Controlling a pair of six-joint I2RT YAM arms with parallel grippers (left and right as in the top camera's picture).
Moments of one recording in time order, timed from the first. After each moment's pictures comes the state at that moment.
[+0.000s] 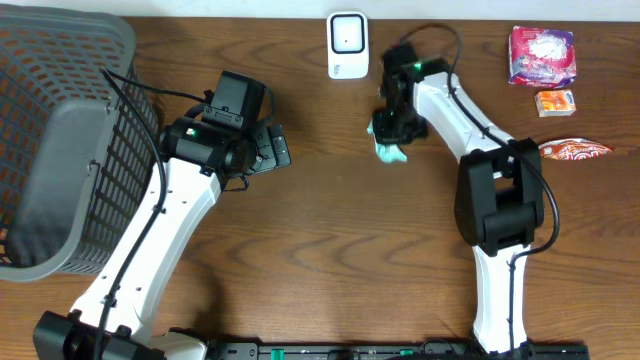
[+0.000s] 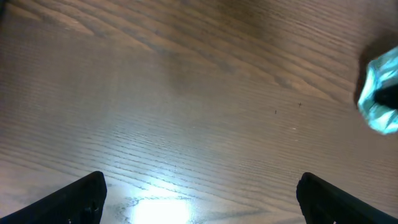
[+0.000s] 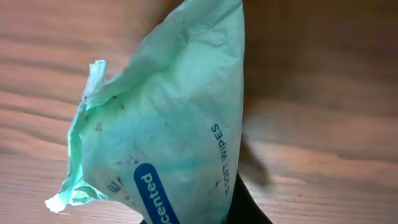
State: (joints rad) left arm -0.33 1.49 1.35 -1.02 -0.06 -0.57; right arm 0.30 2.30 1.88 -1.07 -0.10 0.25
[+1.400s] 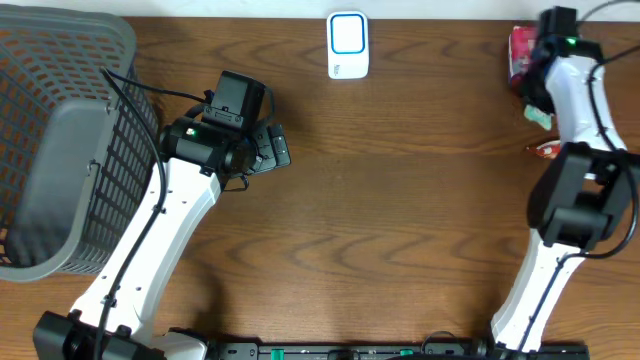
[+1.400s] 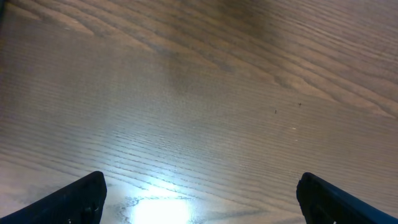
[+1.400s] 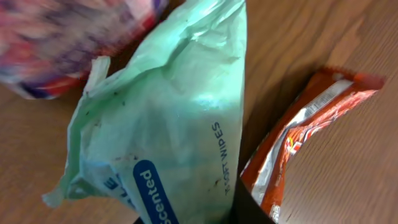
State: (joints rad) left arm -0.33 1.49 1.35 -1.02 -0.06 -0.57; right arm -0.20 2.29 2.02 -1.00 0.39 0.56
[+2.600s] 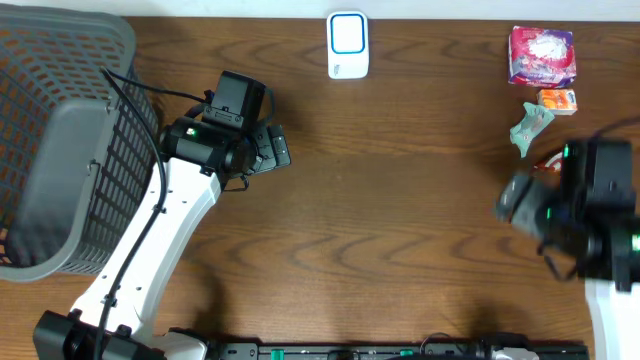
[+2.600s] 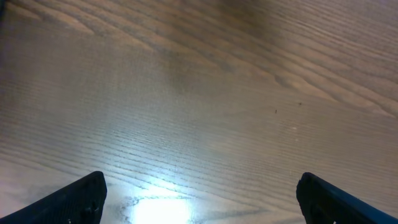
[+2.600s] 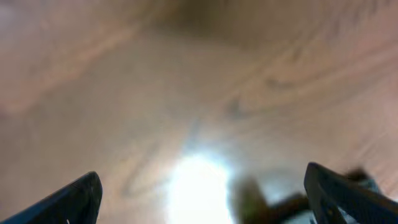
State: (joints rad) left arm -0.33 1.49 1.35 -1.02 -0.06 -0.57; right arm -0.03 1.05 1.28 -1.39 0.12 0.49
